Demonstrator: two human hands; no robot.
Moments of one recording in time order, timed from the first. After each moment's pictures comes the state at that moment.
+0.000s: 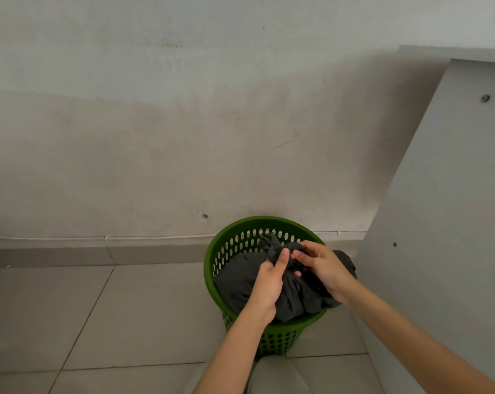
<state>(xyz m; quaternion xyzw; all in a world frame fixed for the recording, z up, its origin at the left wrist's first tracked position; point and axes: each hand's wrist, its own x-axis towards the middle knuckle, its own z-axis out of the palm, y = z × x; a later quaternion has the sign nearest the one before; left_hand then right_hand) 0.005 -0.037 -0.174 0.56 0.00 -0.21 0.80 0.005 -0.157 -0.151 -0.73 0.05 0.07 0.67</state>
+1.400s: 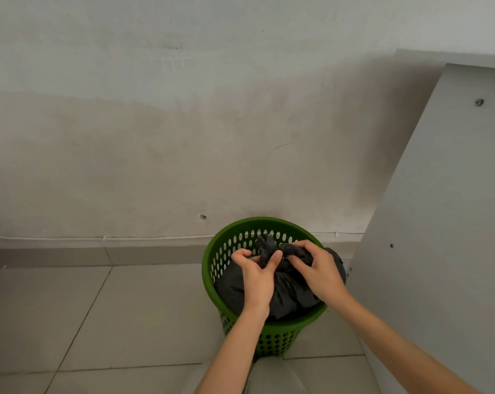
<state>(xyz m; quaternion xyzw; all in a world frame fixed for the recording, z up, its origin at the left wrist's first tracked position) 0.006 -0.036 -0.174 0.61 0.06 -0.01 0.79 -0.001 -0.149 -0.158 -0.88 0.00 -0.13 0.46</state>
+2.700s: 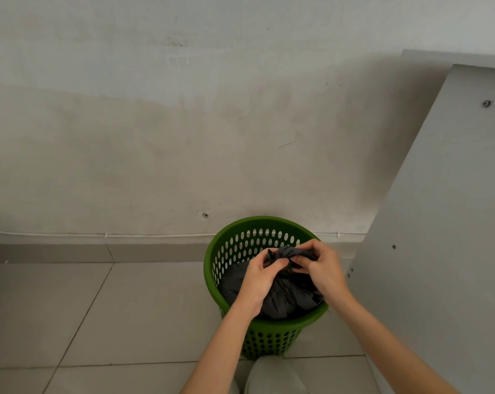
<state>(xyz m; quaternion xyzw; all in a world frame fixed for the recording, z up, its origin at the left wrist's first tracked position) 0.015 -0.022 -0.183 0.60 -0.05 -0.16 0.78 0.003 -0.143 -0.162 -0.77 0.07 -0.09 0.63</state>
